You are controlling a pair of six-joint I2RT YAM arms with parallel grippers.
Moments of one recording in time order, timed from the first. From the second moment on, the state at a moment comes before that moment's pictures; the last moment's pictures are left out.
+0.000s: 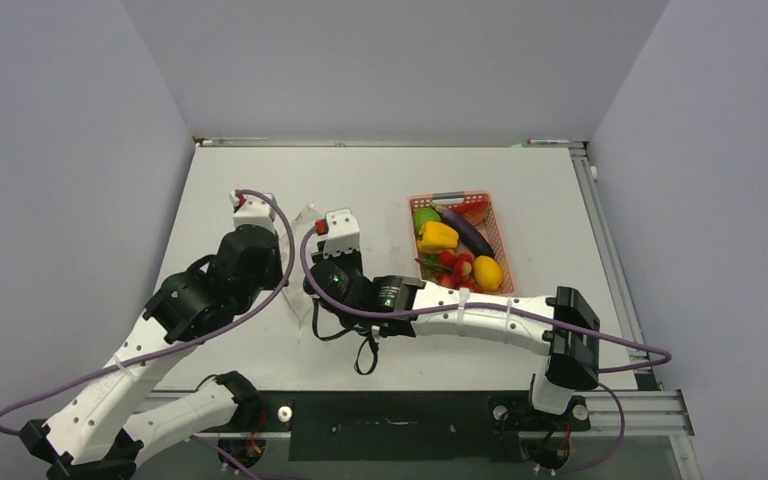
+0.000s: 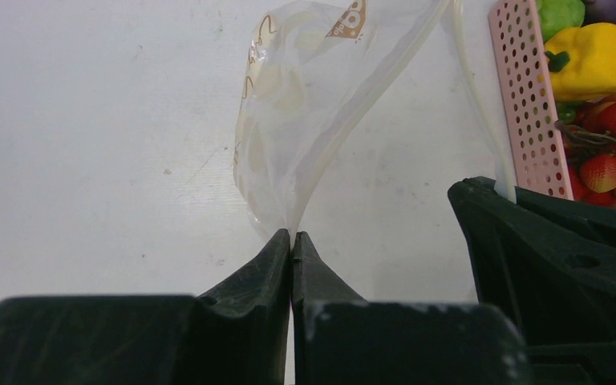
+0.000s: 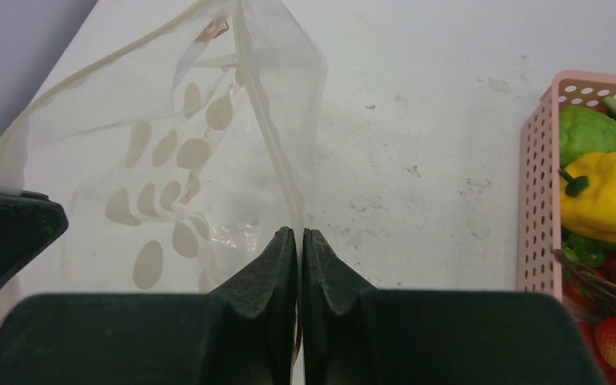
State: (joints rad) left arm -0.72 0.86 1.16 -0.97 -0.52 -0.49; right arm 1.31 1.71 1.49 -0.32 0.85 0.54
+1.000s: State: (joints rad) left arm -0.77 1.03 1.33 -1.08 -0.62 -0.44; right arm 1.17 1.43 1.11 -0.27 0.83 0.64
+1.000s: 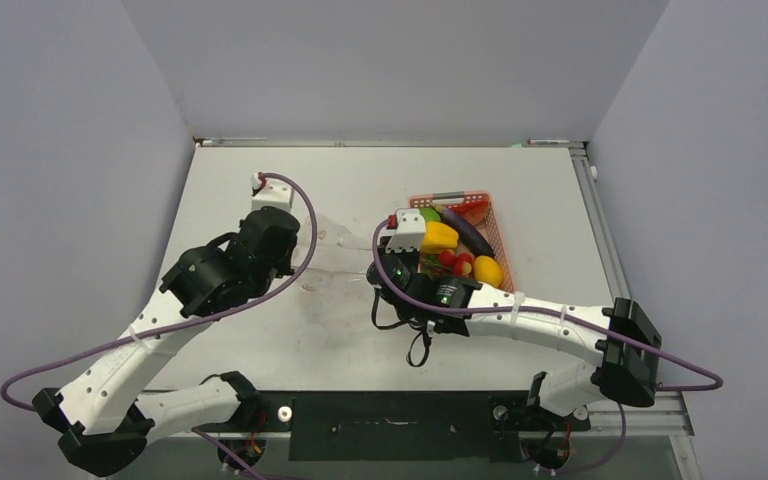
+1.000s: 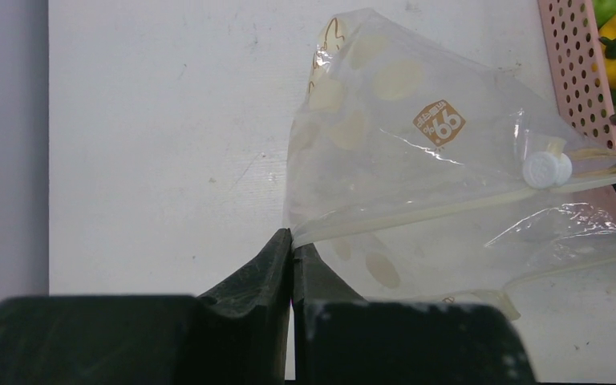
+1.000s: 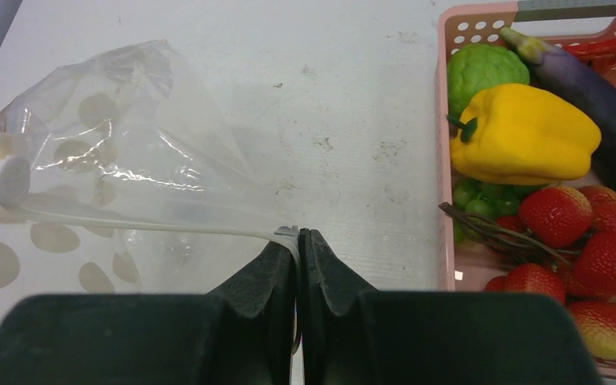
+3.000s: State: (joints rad) left arm -0.74 1.12 1.04 -0.71 -0.45 -0.28; right arm 0.89 1.17 1.02 -0.23 0.44 0.42
